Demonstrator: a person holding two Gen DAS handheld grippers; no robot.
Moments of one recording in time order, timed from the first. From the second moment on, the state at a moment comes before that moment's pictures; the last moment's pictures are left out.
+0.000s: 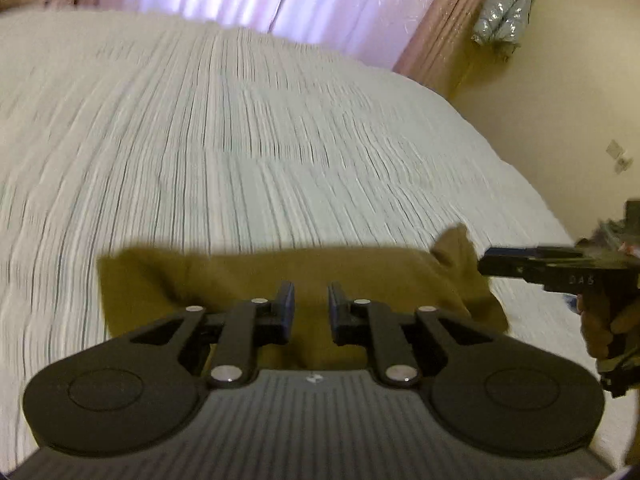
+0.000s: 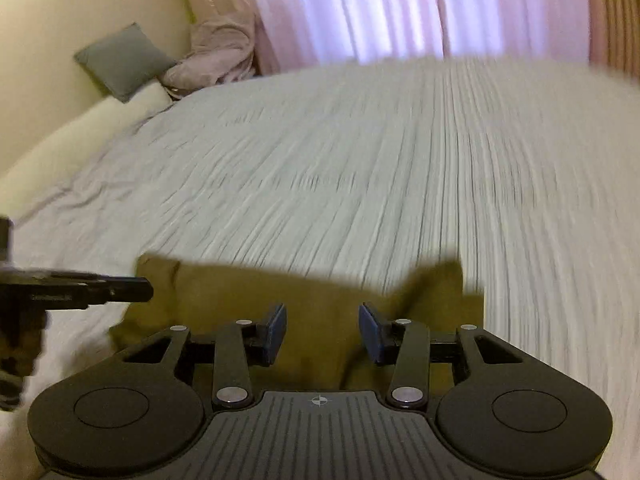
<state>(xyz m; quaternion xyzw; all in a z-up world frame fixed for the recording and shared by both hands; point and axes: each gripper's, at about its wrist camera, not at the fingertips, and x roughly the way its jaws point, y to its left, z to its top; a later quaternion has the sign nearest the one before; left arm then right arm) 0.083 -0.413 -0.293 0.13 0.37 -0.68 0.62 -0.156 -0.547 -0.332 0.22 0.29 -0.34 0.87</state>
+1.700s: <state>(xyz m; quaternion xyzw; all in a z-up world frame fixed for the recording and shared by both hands) -0.032 -0.068 -0.280 0.27 0.57 -0.44 0.64 -0.323 -0.190 -0.344 0.35 0.50 -0.39 0.69</state>
